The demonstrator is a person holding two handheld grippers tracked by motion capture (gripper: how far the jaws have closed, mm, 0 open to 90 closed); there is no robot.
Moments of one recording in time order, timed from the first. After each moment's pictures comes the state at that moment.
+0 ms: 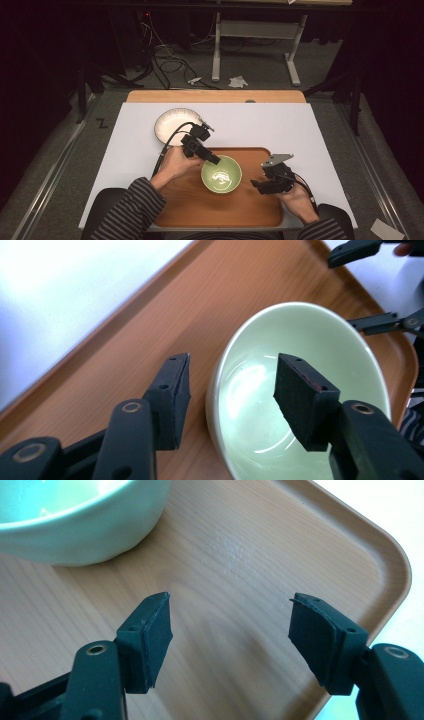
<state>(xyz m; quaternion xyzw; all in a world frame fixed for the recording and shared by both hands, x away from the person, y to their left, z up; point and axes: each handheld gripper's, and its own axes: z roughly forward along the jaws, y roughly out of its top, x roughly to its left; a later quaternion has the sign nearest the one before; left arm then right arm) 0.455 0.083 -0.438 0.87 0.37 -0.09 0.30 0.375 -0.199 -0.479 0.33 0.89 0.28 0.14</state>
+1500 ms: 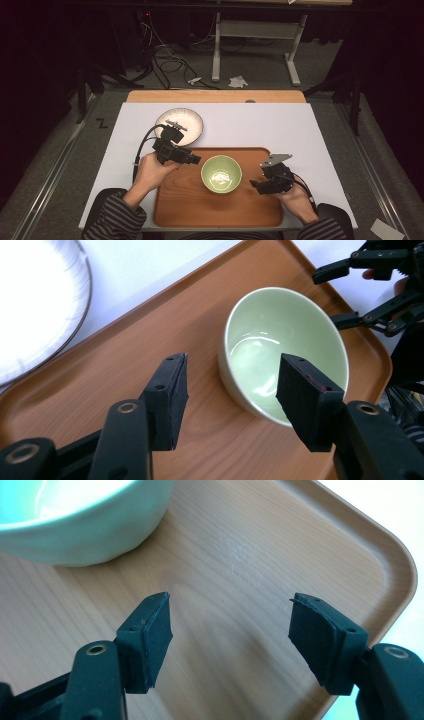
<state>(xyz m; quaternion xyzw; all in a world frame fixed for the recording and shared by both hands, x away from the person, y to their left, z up) 0.406 0.148 -0.407 0.83 0.42 -0.03 0.35 0.375 -0.196 -0.479 0.33 0.89 0.28 0.13</state>
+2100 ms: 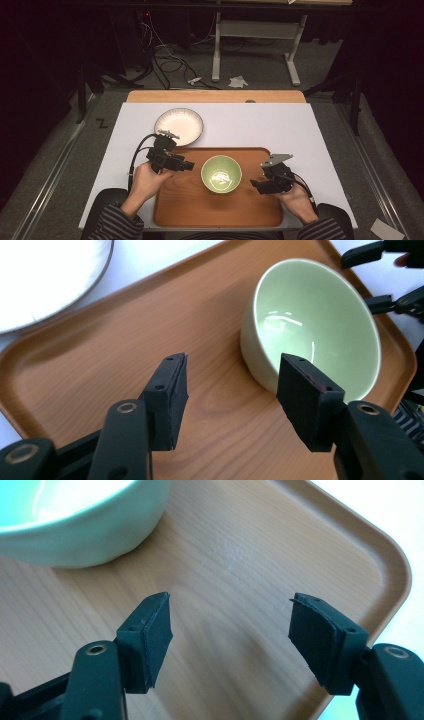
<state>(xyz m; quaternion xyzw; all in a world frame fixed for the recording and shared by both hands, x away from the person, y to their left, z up) 0.393 0.161 -0.433 0.82 0.45 -0.03 0.35 0.374 -0.198 -0.478 0.33 0.89 0.28 0.14</state>
